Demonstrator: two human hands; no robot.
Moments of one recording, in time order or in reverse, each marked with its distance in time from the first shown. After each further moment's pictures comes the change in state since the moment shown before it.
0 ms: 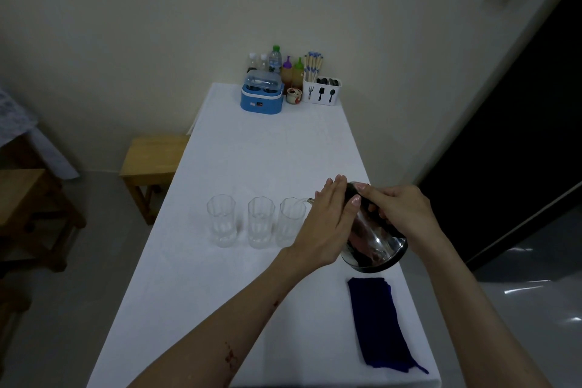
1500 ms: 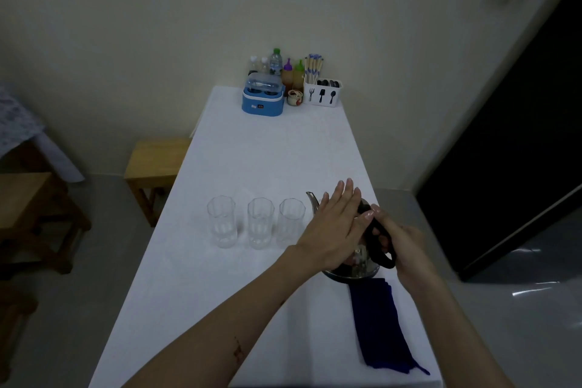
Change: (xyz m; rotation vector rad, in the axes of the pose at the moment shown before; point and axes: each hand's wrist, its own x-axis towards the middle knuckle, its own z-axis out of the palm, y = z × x) left_hand 0.009 -0.006 0.014 0.327 -0.083 0.147; right_hand -0.016 0.062 0.017 0.486 0.003 0.229
